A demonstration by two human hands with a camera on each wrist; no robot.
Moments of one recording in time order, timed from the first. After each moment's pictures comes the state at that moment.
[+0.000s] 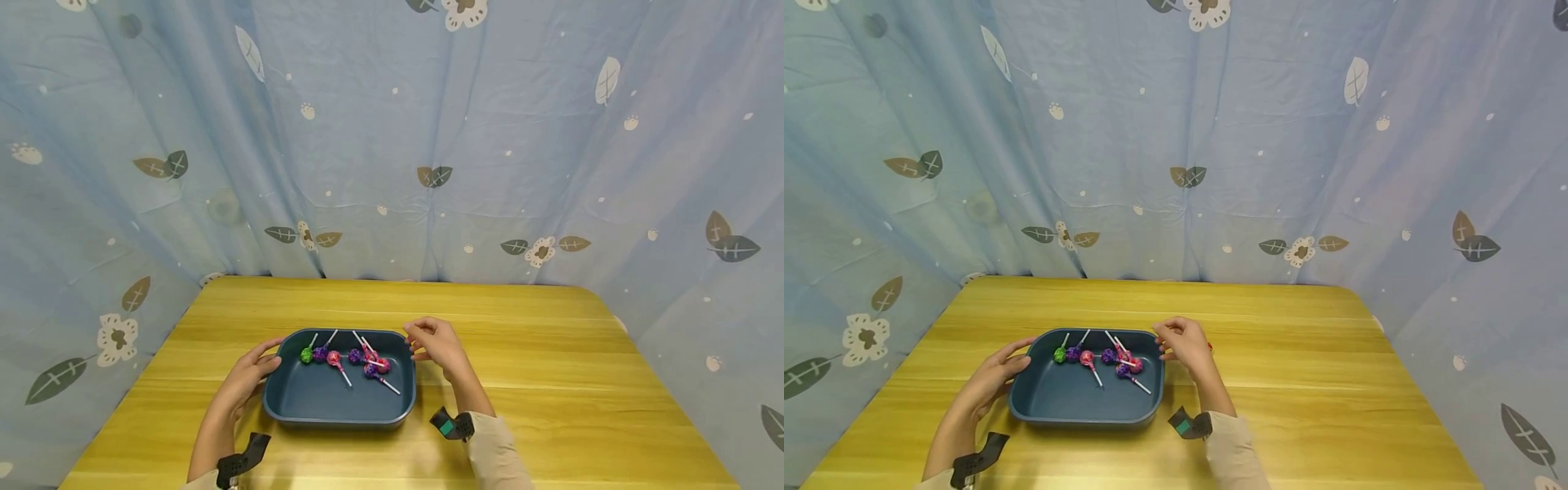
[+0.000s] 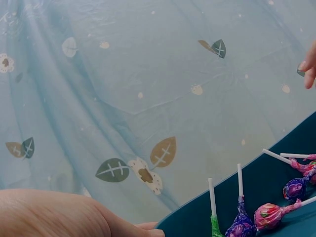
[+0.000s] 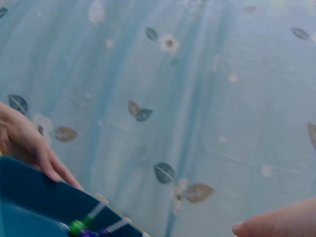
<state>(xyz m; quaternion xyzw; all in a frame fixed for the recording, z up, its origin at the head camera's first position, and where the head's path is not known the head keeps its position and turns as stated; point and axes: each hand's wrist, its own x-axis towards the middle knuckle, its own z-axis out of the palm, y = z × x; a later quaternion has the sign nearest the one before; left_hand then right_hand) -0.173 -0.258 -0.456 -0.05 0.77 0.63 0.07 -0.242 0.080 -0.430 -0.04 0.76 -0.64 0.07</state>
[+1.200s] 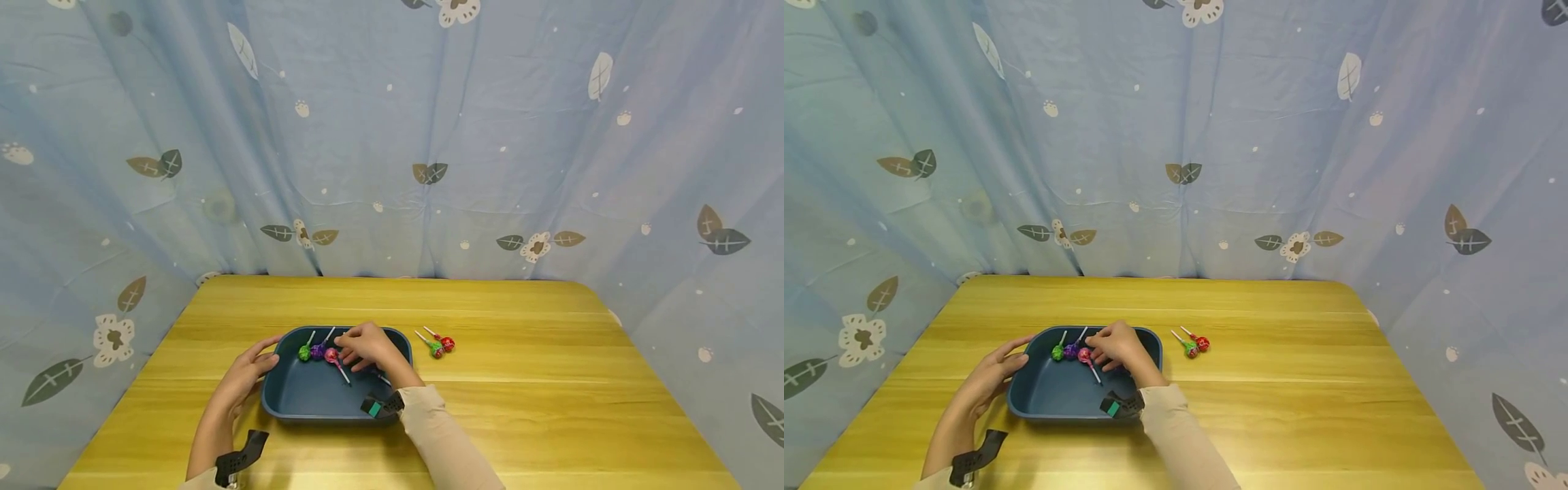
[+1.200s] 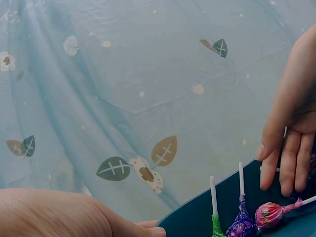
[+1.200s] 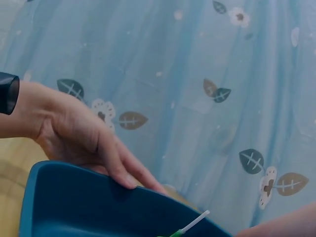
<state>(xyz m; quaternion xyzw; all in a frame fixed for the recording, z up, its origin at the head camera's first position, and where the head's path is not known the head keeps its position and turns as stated) -0.174 -0.259 -0.458 -0.06 0.78 0.62 0.07 -0.250 -0.020 -0.442 -0.11 0.79 -0.56 0.22</state>
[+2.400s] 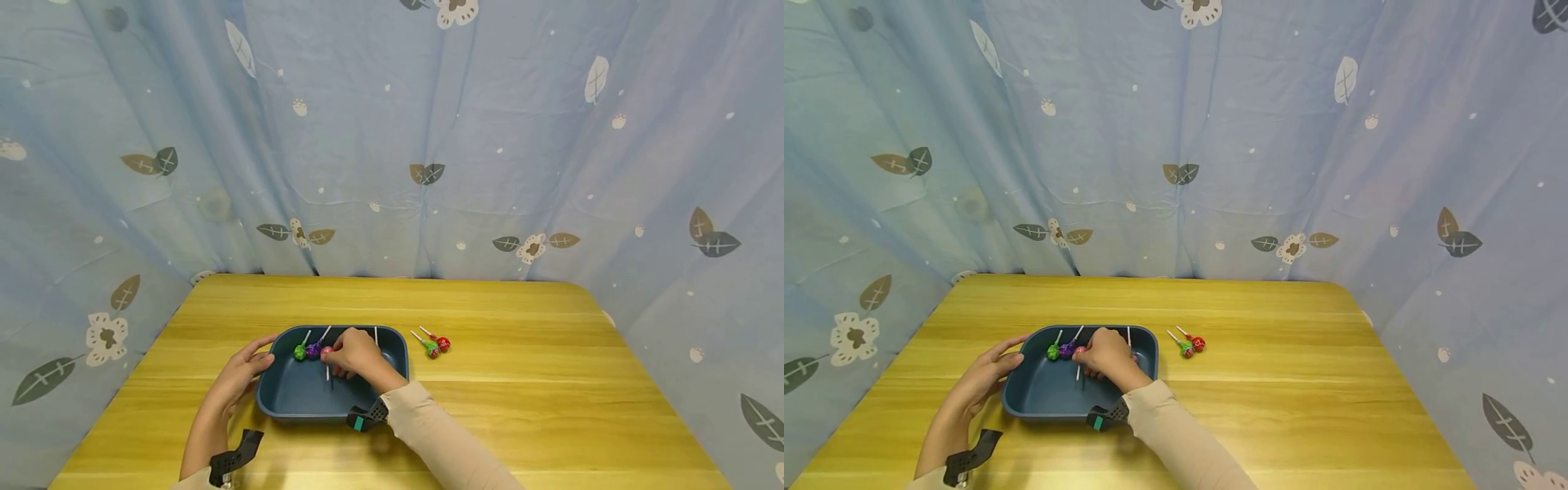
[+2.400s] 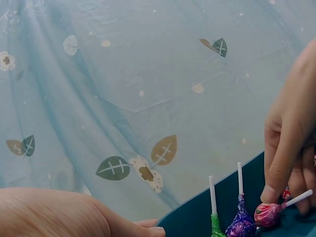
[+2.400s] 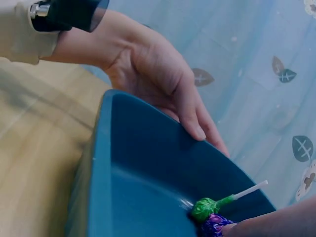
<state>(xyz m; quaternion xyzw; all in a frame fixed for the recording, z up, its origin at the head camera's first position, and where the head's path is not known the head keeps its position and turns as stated) -0.173 -0.261 -0.458 -0.05 0.78 0.62 0.07 -0.238 -0.041 -0.449 -0.15 0.90 -0.38 0.12</state>
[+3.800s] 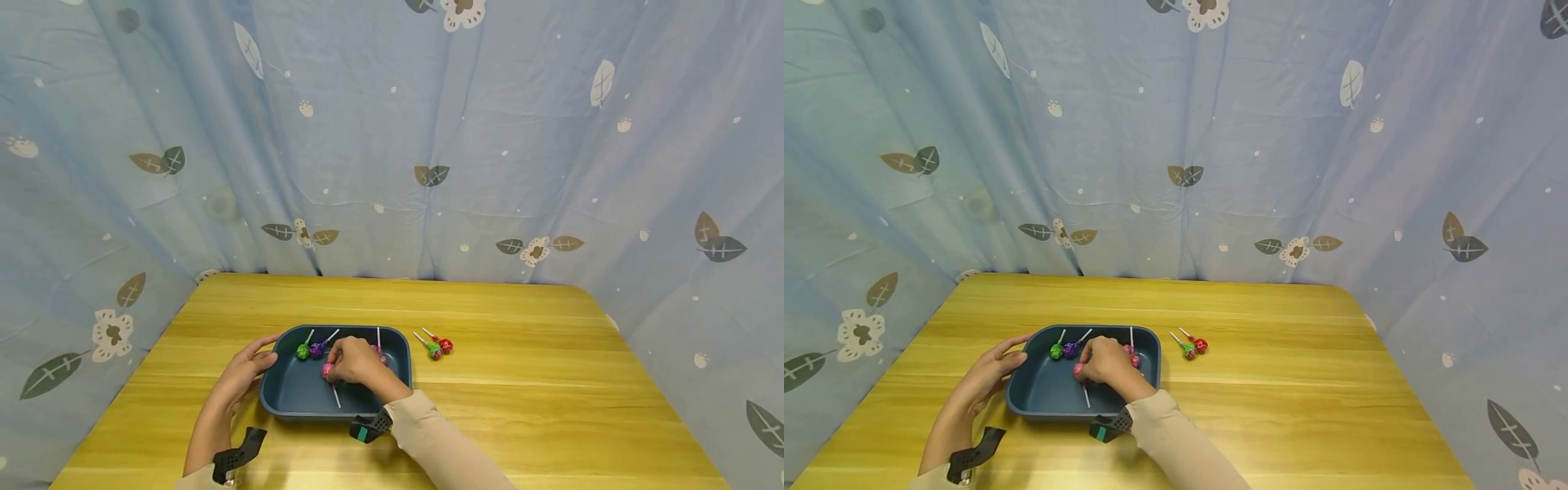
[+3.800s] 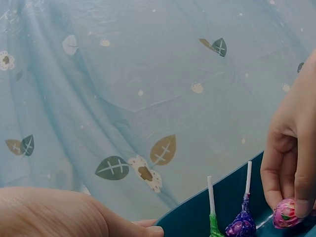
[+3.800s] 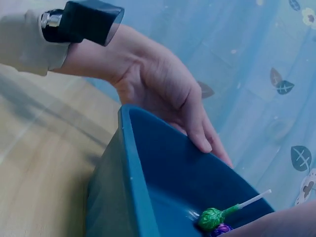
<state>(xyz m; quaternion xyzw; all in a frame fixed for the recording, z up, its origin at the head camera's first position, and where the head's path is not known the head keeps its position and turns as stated) -0.175 -0.259 -0.458 -0.05 0.77 0.63 0.06 -0.234 -0.040 -0.456 -0.22 0.91 -0.35 0.10</state>
